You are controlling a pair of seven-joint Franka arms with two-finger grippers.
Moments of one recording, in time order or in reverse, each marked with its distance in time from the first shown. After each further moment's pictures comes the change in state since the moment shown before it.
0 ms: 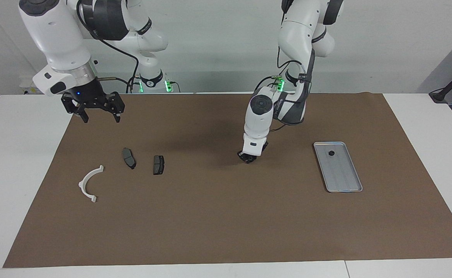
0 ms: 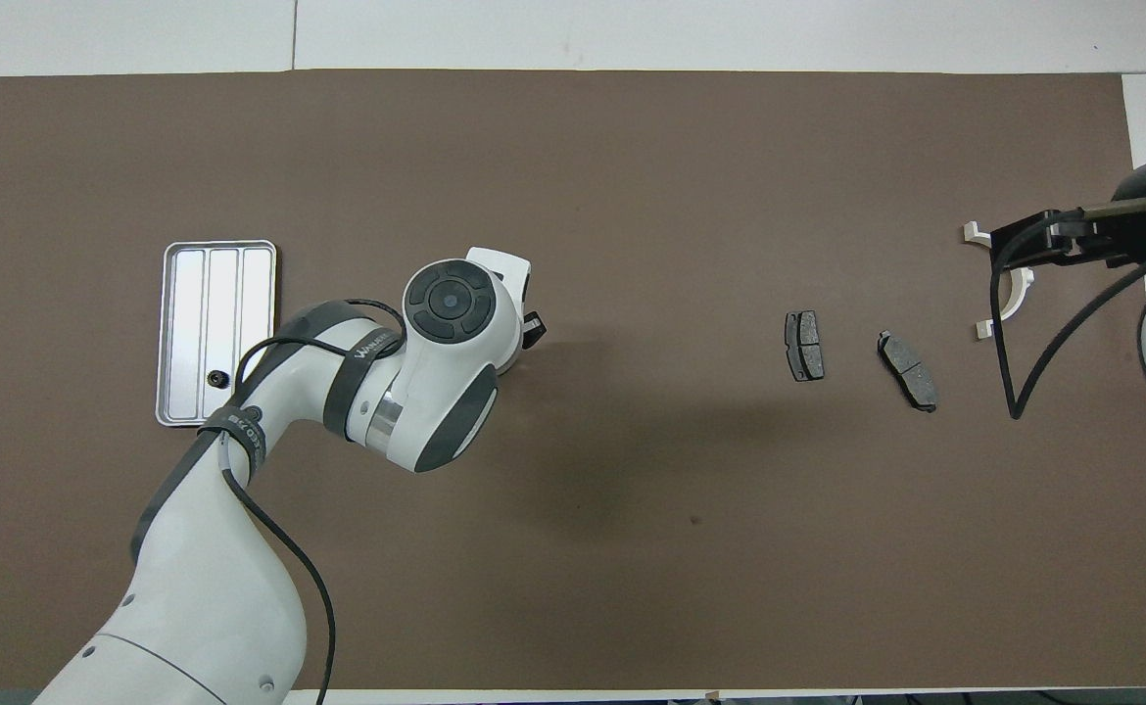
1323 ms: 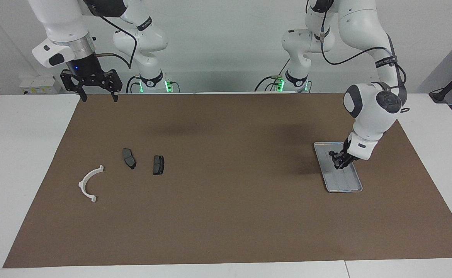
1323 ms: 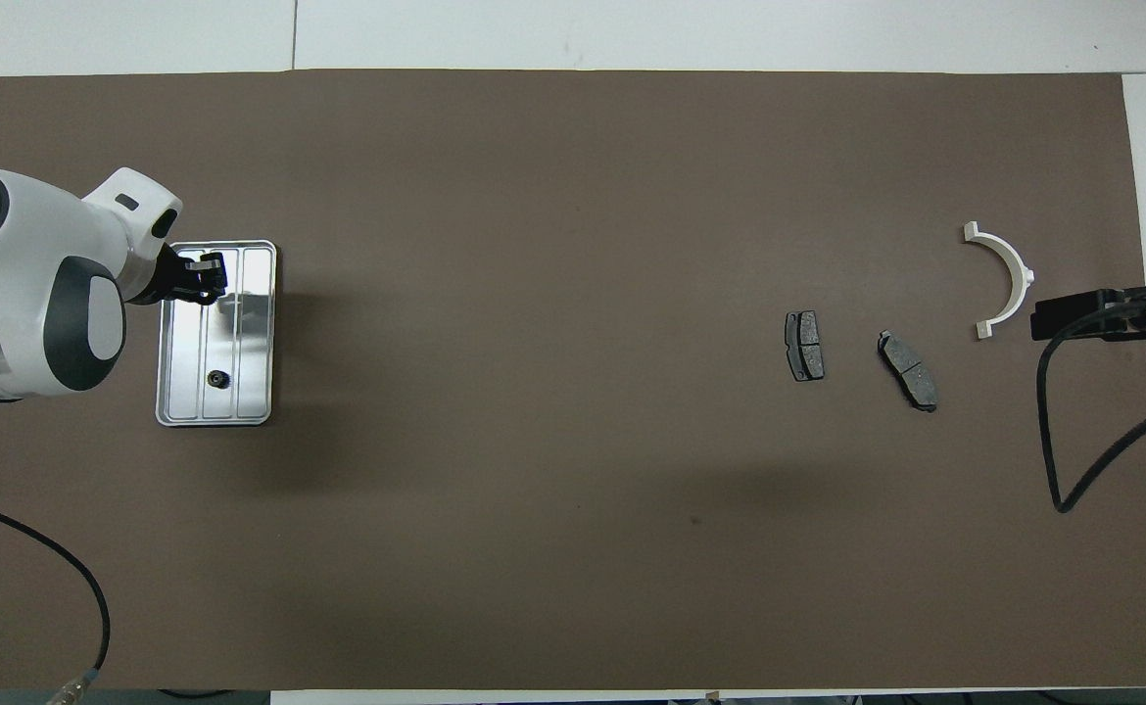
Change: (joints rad) left arm 0.536 -0.041 0.034 -0.048 0.002 0.066 0.876; right arm 0.049 -0.165 -0.065 -0.161 0.002 0.011 0.000
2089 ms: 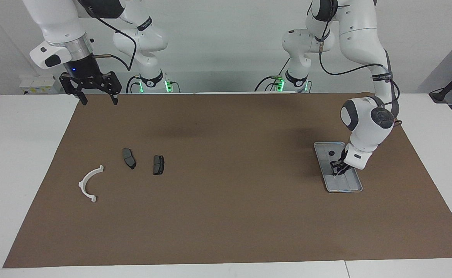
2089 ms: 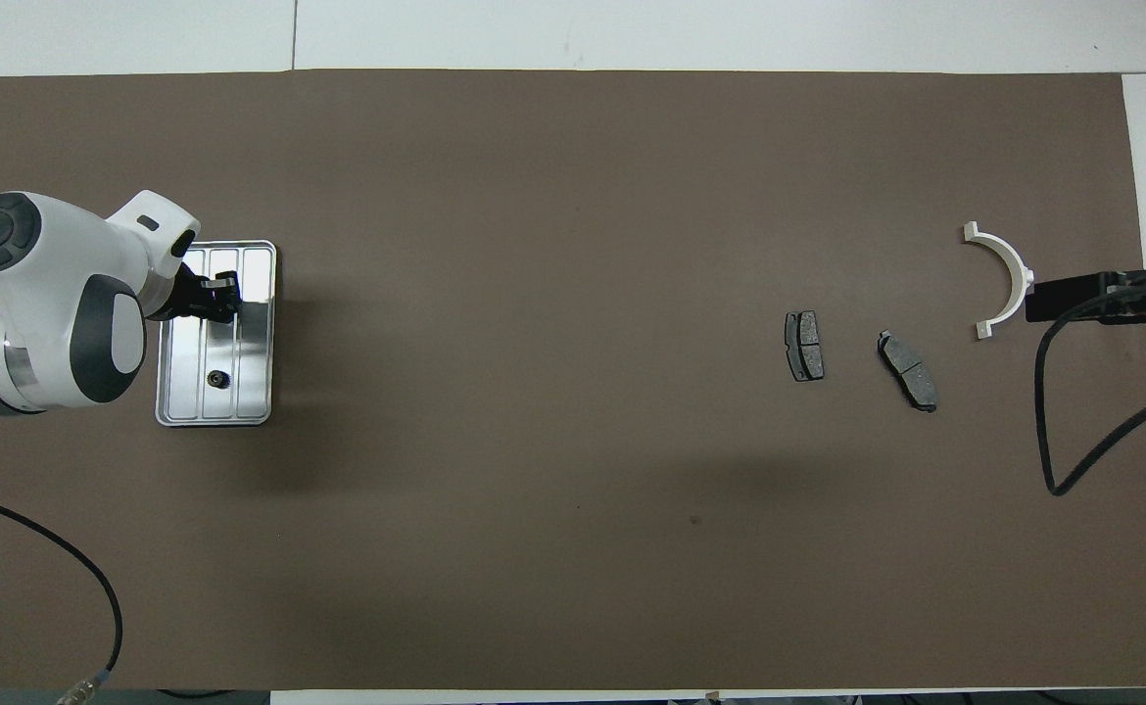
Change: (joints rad) left arm 0.000 0.007 -0.006 -0.051 0.000 0.040 0.000; right arm -0.004 0.004 -0.004 0.004 0.040 0.039 0.000
